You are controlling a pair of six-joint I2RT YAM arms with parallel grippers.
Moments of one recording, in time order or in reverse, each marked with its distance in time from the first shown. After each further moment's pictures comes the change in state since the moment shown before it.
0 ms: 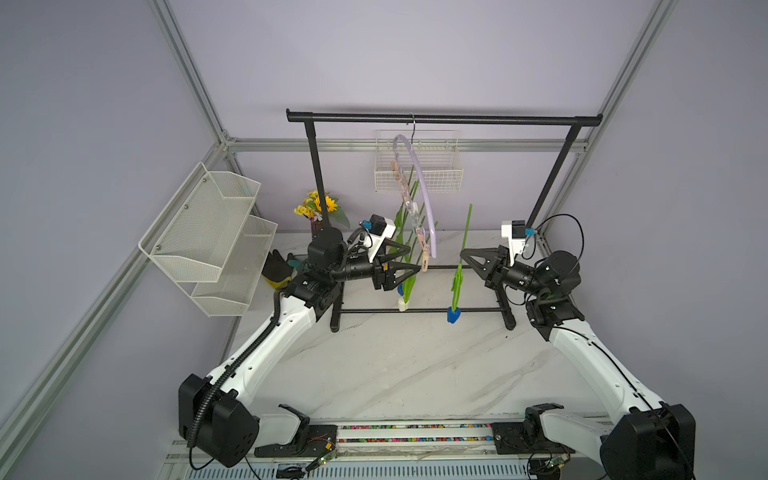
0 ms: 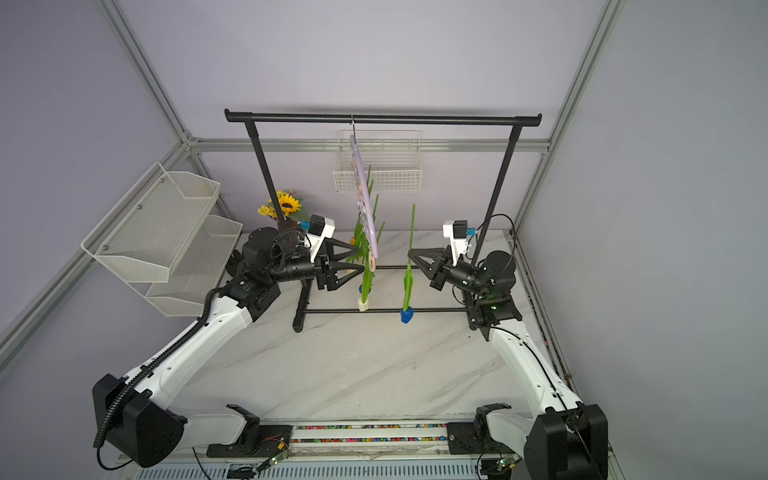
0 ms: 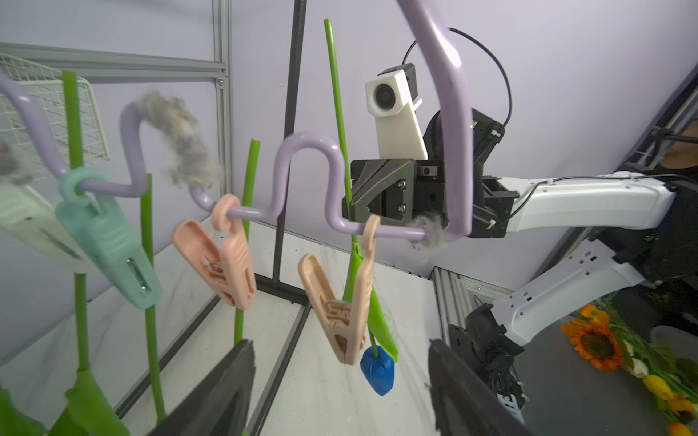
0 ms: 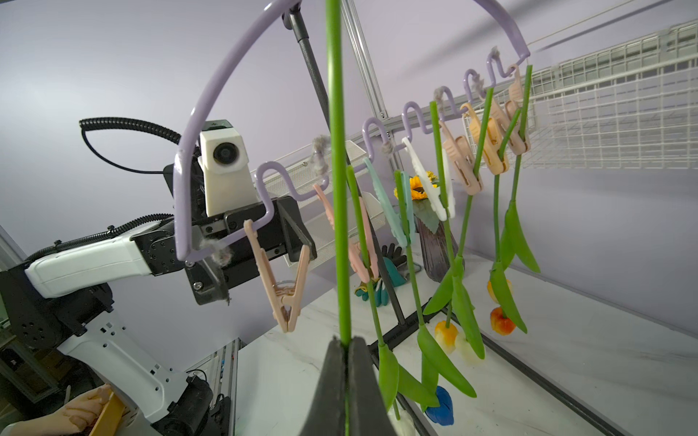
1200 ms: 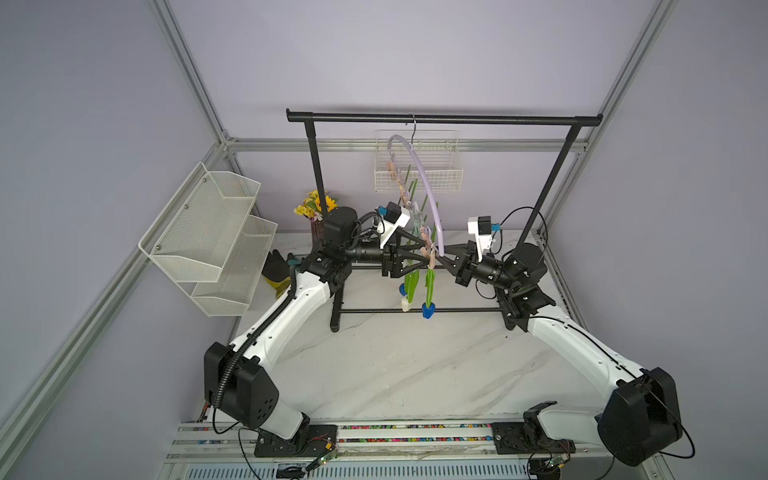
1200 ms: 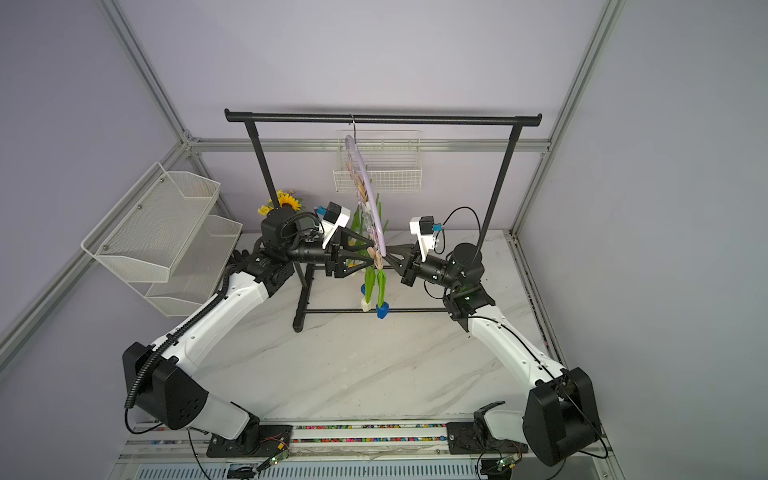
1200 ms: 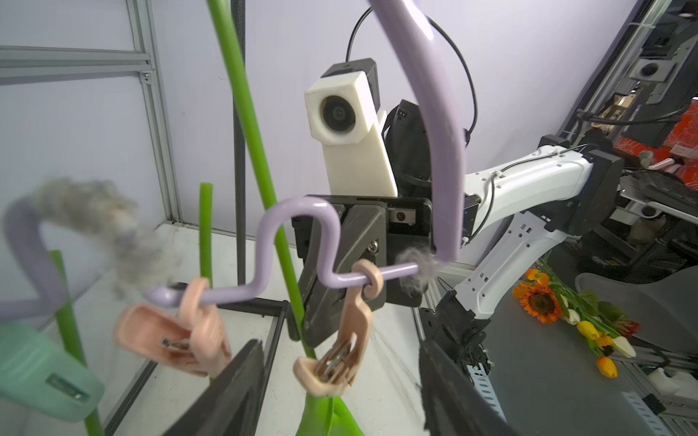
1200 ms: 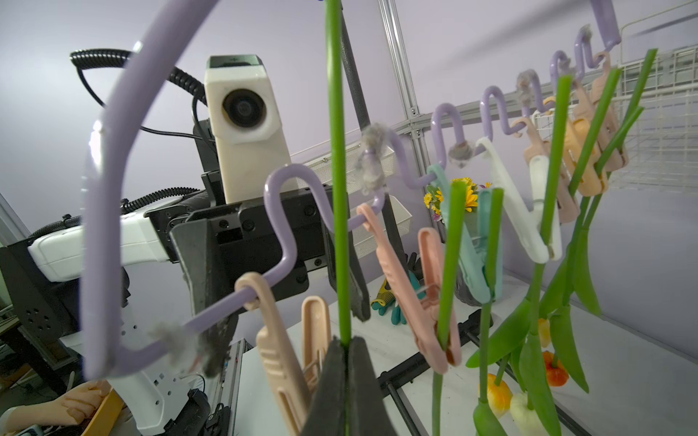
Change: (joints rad) left arm -0.015 0.175 0.224 -0.092 0.138 0.063; right arm 0.192 0.133 0.107 0.014 0.136 -0.077
